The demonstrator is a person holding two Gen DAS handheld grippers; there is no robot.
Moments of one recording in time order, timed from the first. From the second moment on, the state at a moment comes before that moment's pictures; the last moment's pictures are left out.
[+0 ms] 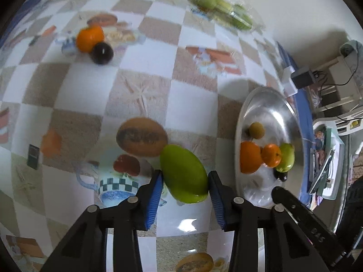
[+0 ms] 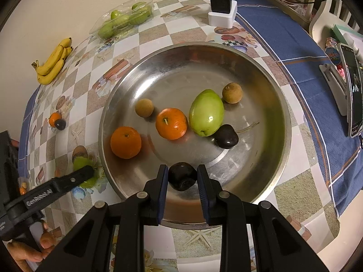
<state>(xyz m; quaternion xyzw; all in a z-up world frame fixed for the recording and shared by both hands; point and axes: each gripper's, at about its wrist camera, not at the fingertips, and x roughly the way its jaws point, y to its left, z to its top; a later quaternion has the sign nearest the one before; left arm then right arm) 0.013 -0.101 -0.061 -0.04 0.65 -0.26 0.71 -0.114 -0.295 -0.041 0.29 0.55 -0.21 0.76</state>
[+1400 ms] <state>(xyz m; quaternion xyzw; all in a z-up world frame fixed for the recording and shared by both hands) 0.000 -0.132 -0.045 0.07 0.61 -0.22 0.76 -0.127 -0.312 -0.041 0.32 0.54 -0.24 0.74</state>
